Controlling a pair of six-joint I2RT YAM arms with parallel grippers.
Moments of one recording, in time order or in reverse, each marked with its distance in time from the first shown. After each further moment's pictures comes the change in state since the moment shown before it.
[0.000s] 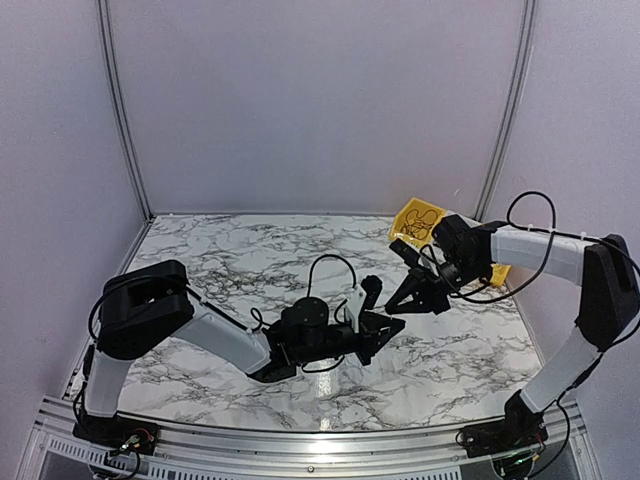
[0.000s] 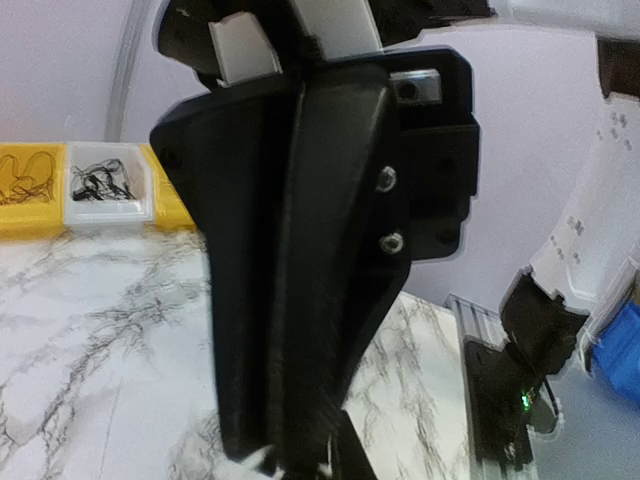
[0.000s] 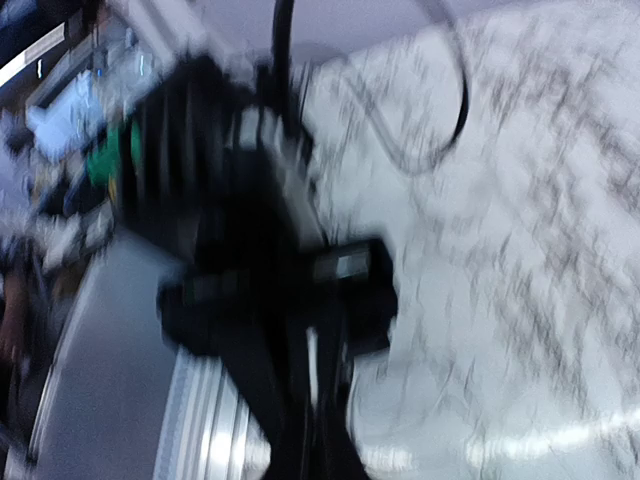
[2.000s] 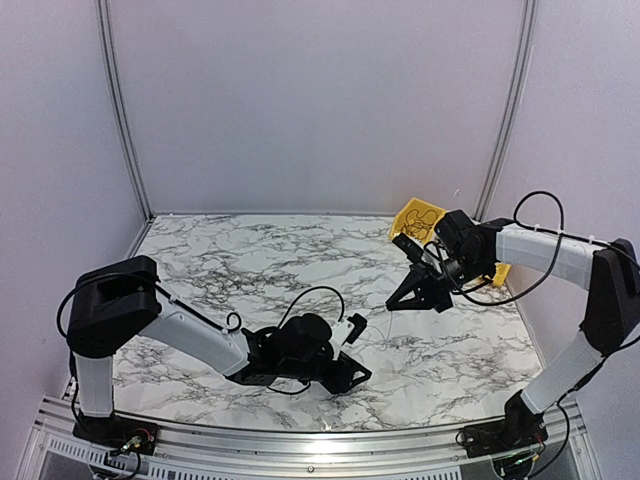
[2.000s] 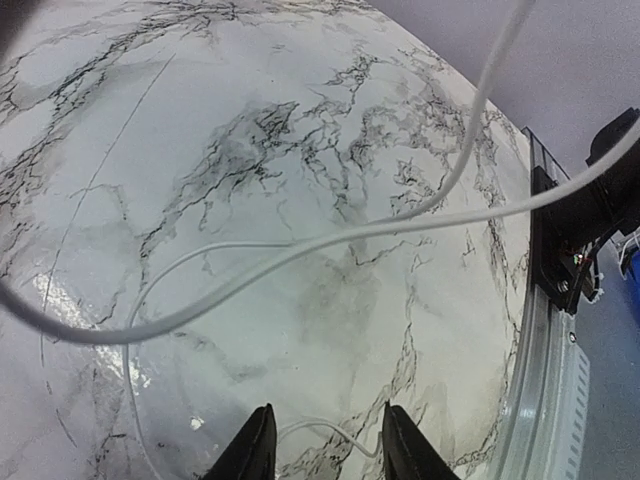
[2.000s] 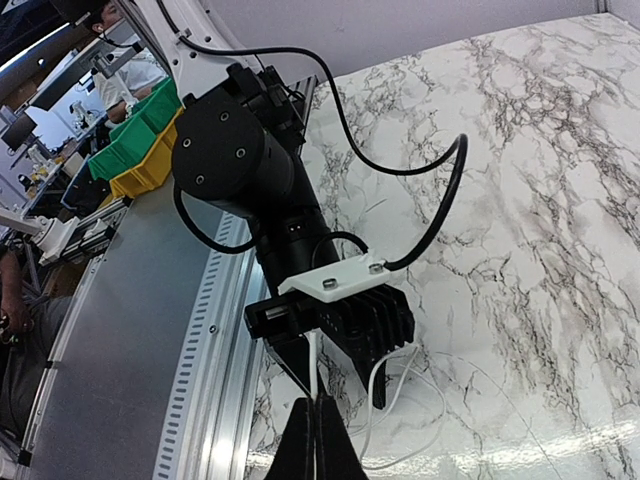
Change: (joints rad) left arm -0.026 -0.156 -0.149 -0.577 0.002 -0.170; right arm -0.023 -0.040 0.013 0.006 -0.005 -0.008
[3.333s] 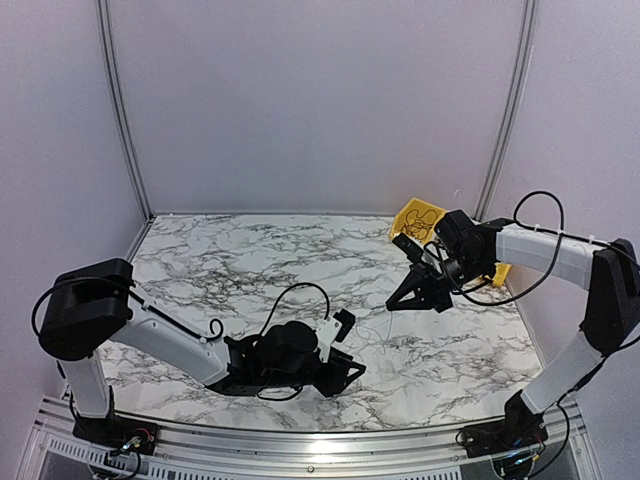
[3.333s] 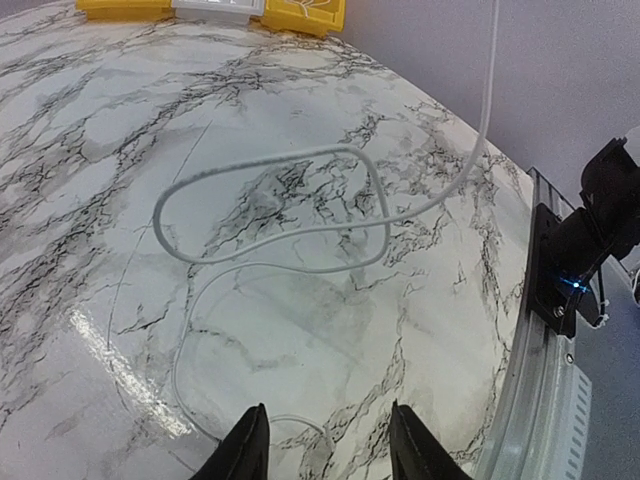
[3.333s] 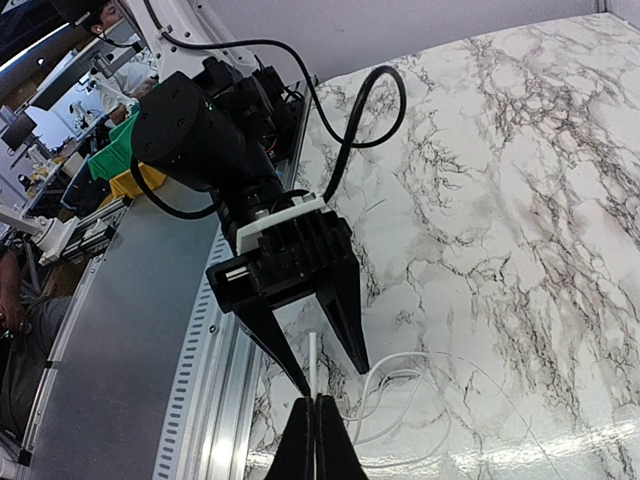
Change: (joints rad) left arm -0.060 -0.119 -0.119 0.084 -0.195 0.025; right arm 0.000 0.000 0.000 0.000 0.001 0.000
